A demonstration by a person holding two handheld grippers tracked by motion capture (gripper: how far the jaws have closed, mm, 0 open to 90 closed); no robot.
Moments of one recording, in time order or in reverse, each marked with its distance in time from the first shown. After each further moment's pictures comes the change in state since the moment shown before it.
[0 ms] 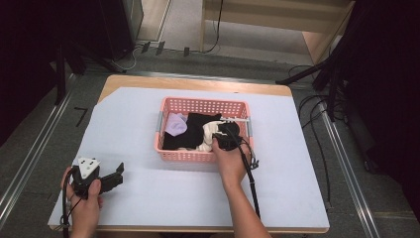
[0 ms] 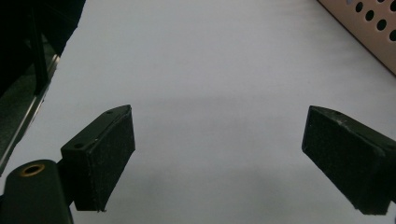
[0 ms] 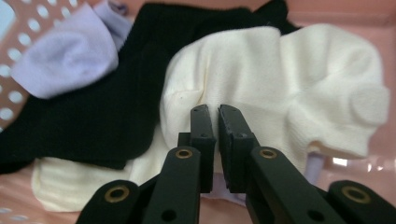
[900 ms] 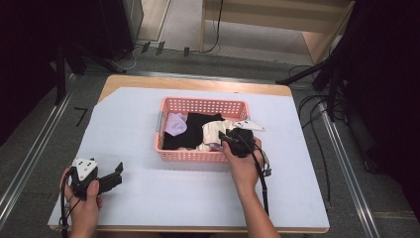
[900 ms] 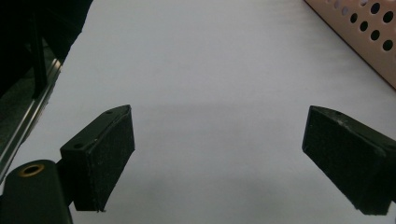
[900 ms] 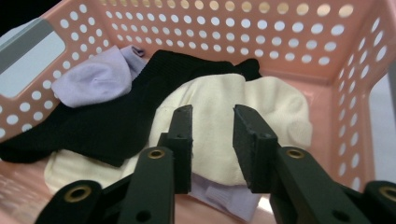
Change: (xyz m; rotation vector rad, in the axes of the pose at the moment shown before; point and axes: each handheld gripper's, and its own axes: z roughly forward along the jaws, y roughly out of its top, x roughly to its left) left arm 0.002 -0.001 -0.003 -0.020 -0.008 -0.016; right arm -0.020 -0.010 -0.030 -0.171 0.059 -0.124
